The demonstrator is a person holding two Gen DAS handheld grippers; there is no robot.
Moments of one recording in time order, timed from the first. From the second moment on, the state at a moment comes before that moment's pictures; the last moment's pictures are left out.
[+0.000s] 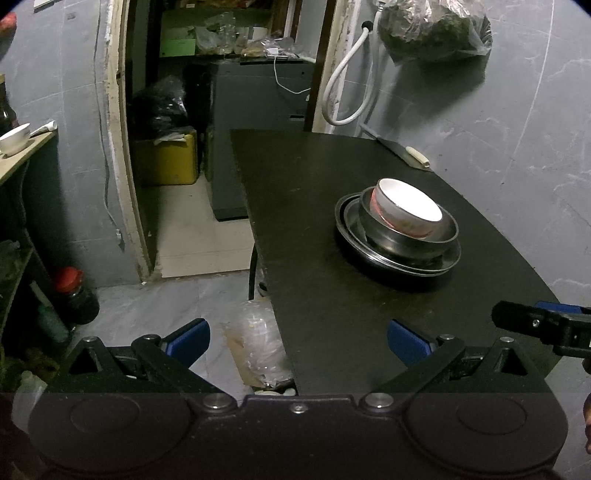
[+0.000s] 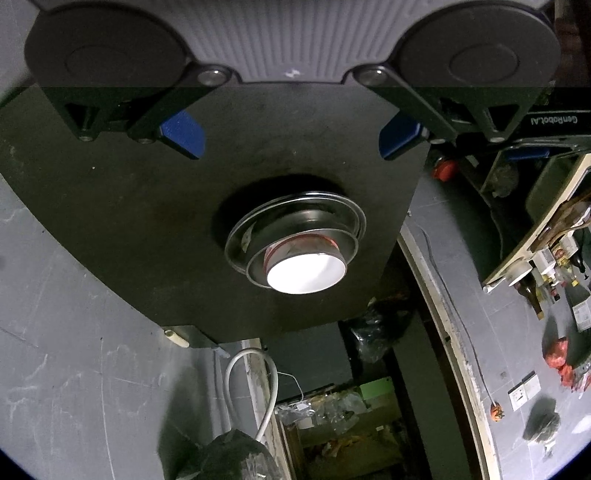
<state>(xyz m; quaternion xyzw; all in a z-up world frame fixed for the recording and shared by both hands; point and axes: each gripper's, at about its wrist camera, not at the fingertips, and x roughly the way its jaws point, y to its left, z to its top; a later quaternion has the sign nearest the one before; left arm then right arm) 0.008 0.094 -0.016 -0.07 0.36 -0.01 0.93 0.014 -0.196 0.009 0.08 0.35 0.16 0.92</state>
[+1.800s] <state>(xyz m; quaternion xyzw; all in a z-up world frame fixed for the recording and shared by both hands) 0.007 0.086 -0.013 -0.05 0.35 -0.02 0.94 0.014 -0.207 0.008 0.10 0.35 0.16 0.92</state>
